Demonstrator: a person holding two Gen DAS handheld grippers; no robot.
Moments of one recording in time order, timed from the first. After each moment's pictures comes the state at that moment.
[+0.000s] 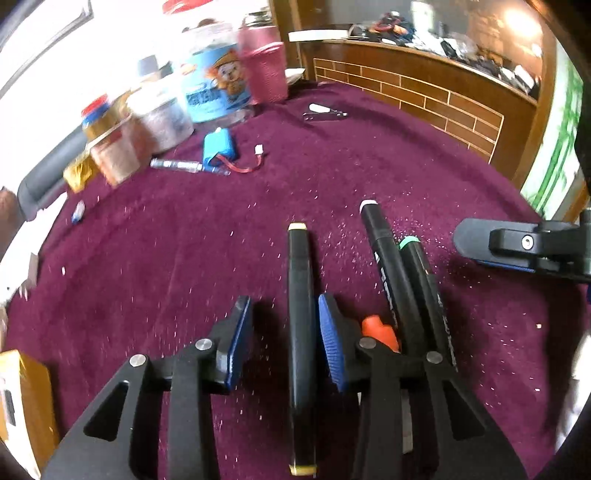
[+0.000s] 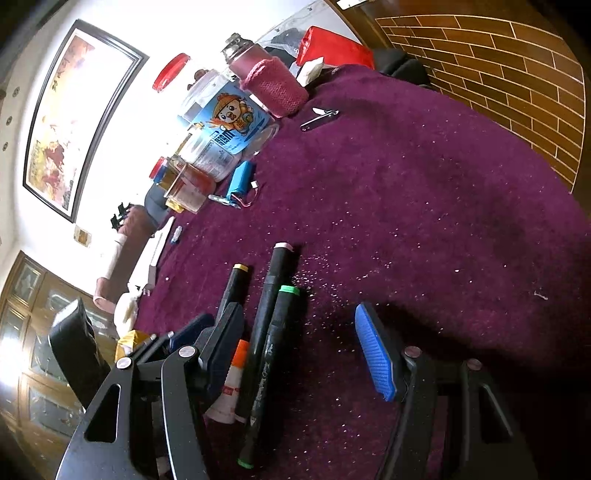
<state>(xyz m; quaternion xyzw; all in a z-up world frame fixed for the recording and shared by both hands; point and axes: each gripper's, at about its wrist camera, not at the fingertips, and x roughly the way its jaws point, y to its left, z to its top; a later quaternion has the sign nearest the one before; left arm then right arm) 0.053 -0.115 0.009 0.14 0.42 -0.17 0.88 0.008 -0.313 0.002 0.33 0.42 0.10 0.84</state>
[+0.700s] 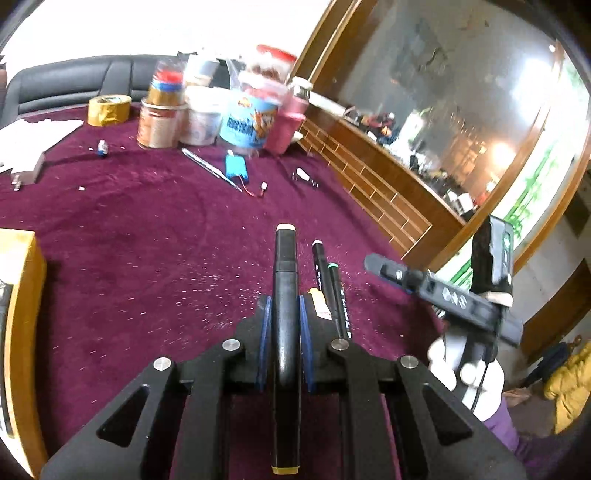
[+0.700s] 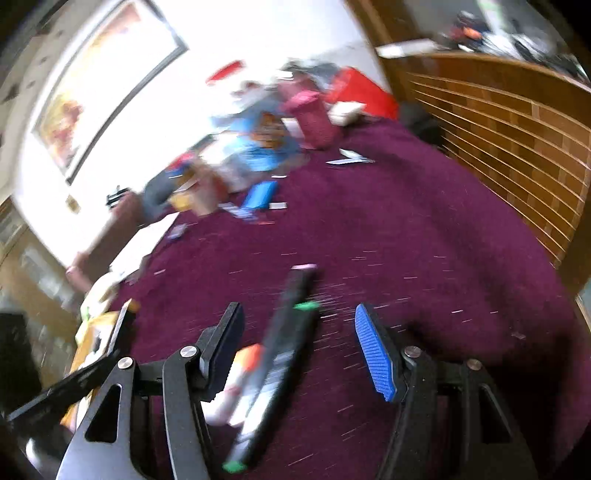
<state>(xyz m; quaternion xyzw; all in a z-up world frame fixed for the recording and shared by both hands) -0.004 -0.012 0.063 -0.10 0.39 -0.27 0.88 -0.012 -0.272 0.040 0.21 0.36 0.11 0.90</state>
